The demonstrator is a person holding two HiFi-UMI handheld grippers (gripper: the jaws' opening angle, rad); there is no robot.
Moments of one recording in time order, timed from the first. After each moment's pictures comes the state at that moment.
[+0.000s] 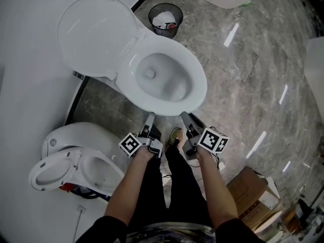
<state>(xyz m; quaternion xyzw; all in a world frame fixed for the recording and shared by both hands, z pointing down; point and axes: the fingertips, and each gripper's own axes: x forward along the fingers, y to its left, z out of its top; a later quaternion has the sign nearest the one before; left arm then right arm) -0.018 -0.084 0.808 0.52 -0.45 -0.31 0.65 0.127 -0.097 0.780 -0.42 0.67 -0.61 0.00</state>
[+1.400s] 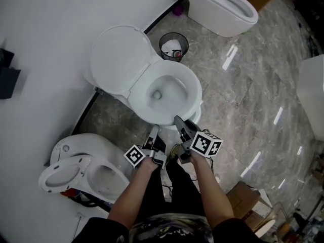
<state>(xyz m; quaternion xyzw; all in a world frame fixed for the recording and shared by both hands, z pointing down) -0.052 -0.113 0.689 0.51 -0.42 -0.40 0.64 0.037 -0.161 0.647 -0.38 0.74 -0.56 -0.01</state>
